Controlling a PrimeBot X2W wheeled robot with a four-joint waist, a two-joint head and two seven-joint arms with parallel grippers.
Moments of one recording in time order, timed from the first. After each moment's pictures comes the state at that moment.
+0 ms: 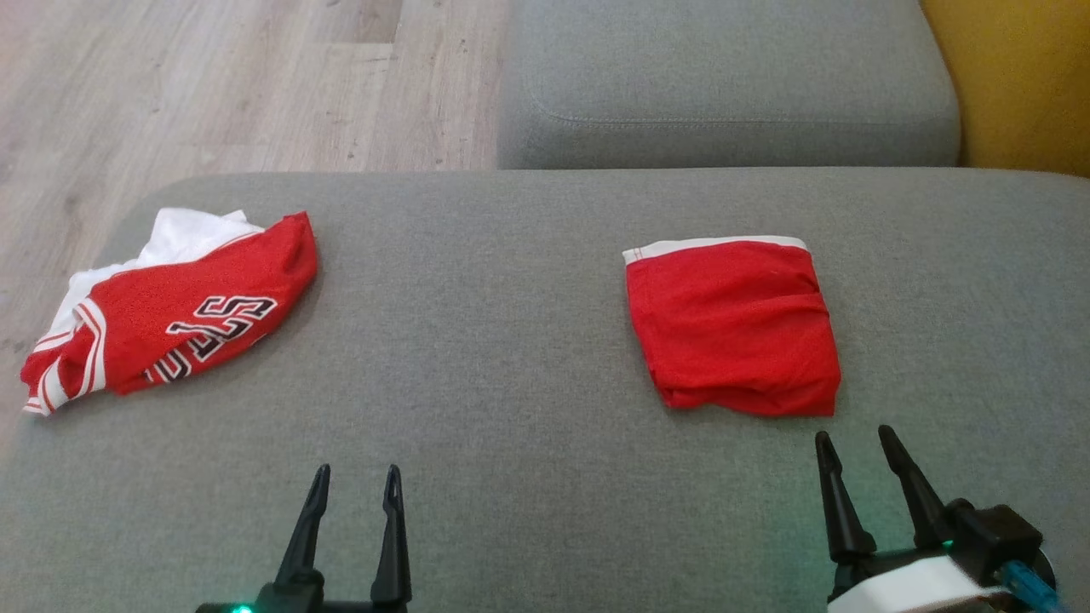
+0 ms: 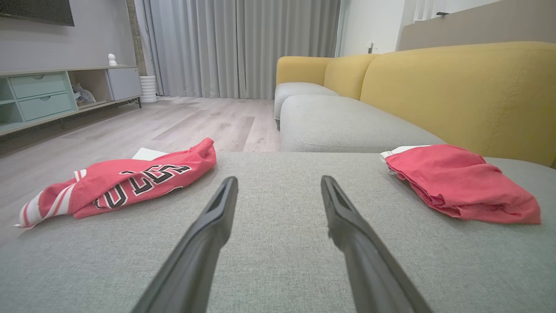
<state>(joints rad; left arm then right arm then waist) 0.17 0.05 -0.24 0.13 -0.13 0.10 -0.26 0.13 -0.10 0.10 0.22 0.21 0.13 -0.25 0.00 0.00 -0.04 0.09</state>
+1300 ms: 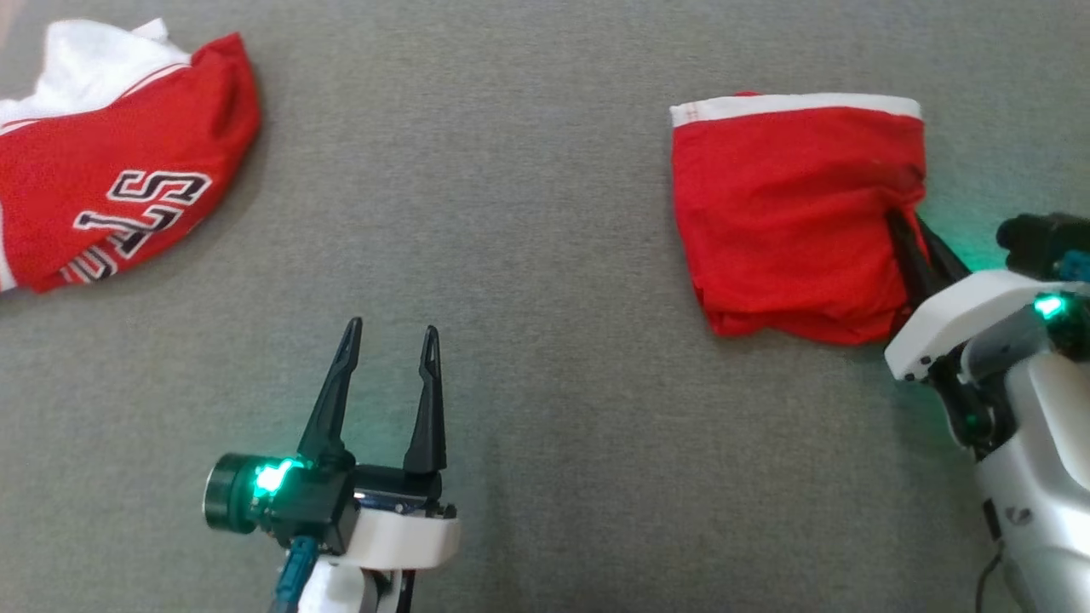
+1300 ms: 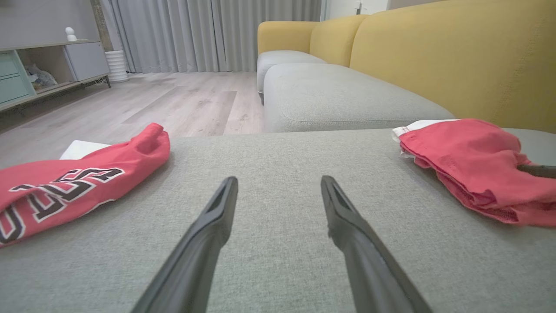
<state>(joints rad) -0.06 0.05 -0.32 0.07 -0.10 0.11 -0.26 -0.44 -0.27 0.14 0.54 0.43 0.13 0.09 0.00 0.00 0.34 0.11</state>
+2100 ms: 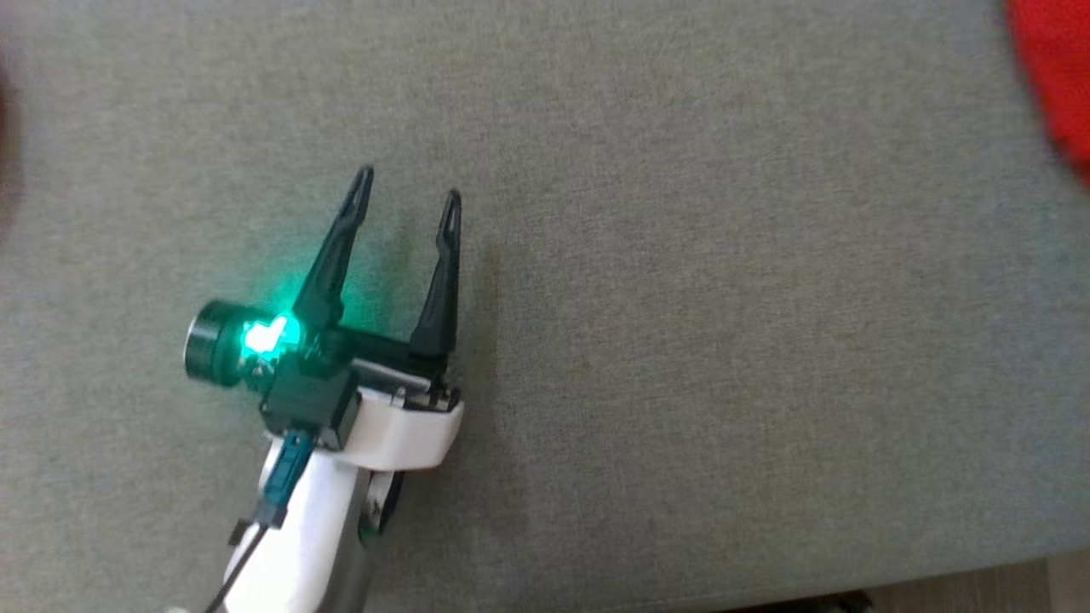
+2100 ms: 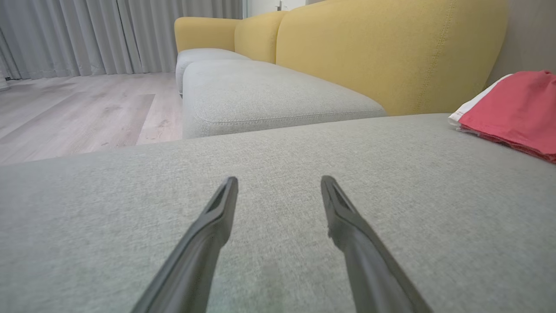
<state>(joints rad) -0.30 0.06 -0.33 0.06 -0.03 0.03 -0.26 -0.59 -0.70 -0.07 0.40 0.33 0.13 0.15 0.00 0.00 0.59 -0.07</state>
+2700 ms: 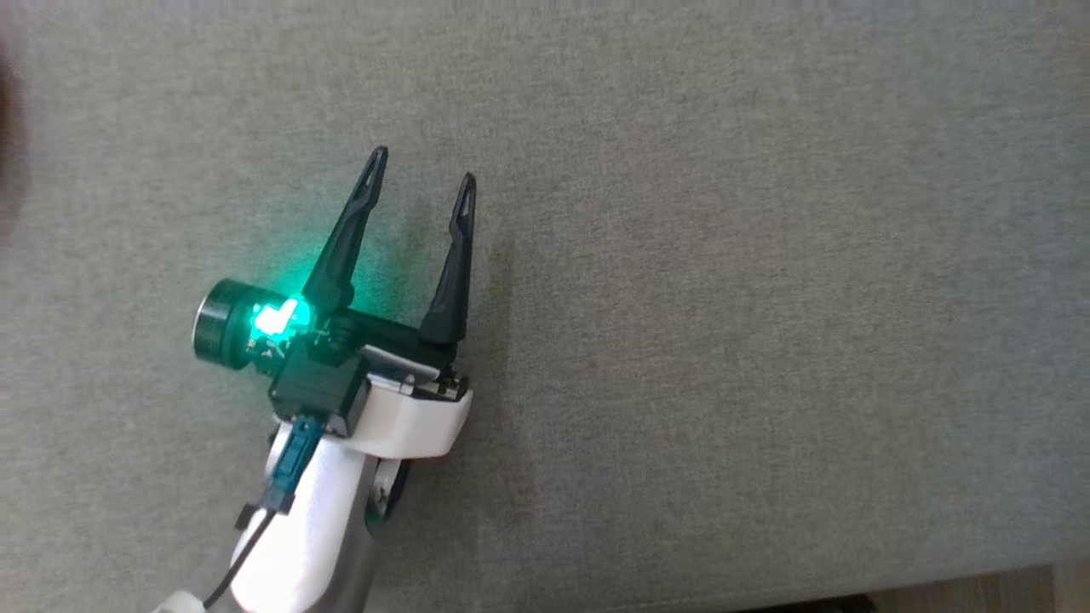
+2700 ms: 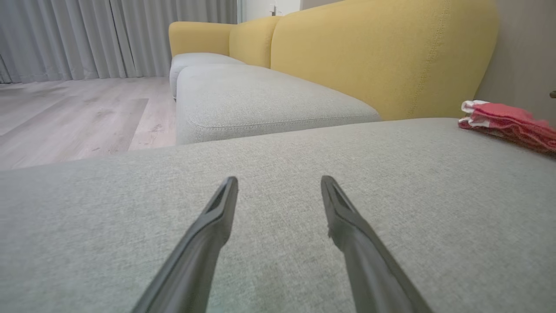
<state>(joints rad) -0.35 0.06 -0.34 0.07 -0.03 0.02 -0.27 -0.54 -0.54 -0.27 0.24 0.00 0.13 0.20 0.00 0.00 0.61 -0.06</state>
